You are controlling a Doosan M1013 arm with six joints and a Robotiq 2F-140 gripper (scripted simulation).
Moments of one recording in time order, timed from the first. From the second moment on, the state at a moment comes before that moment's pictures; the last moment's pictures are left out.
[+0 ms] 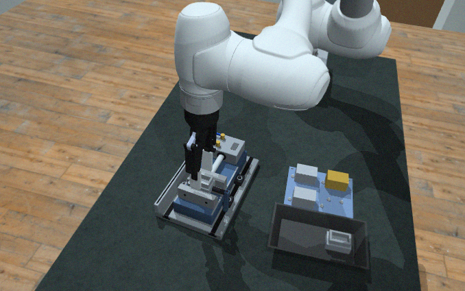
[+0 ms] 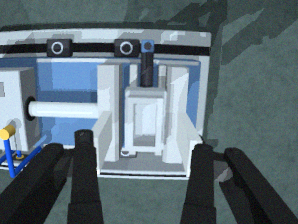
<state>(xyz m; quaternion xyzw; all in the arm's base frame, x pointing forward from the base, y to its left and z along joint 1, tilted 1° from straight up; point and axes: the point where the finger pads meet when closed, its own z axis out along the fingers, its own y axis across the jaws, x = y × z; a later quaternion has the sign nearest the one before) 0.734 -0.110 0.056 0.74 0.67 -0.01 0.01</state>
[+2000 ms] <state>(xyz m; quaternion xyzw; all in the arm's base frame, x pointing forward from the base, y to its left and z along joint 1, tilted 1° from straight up) 0.734 -0.110 0.048 0.74 0.67 -0.01 0.01</state>
